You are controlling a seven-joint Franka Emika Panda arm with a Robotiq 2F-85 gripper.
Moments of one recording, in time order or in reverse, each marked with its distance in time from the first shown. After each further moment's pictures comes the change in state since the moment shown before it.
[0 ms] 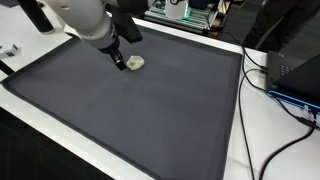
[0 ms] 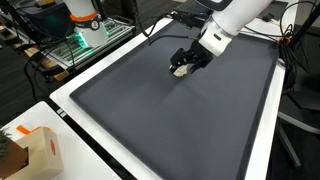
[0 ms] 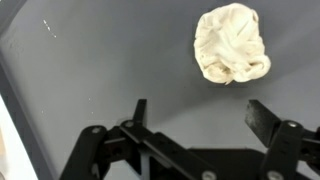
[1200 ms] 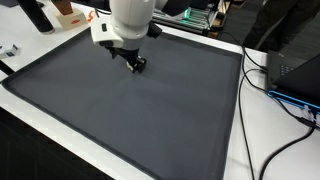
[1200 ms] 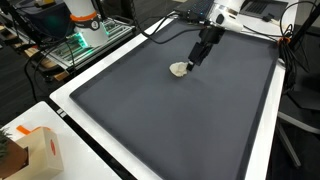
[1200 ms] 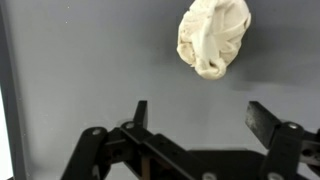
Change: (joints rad) arm 0.112 -0.113 0.028 -0.210 -0.252 0.296 -0.261
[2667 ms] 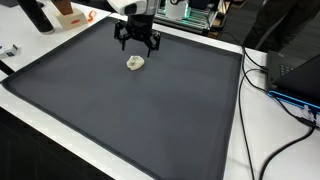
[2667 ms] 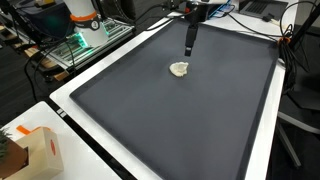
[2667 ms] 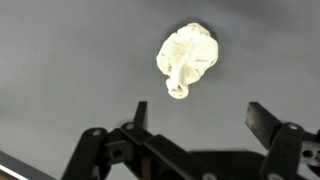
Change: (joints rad) arm -0.085 -0.314 0.096 -0.411 0.011 0.335 -0.347
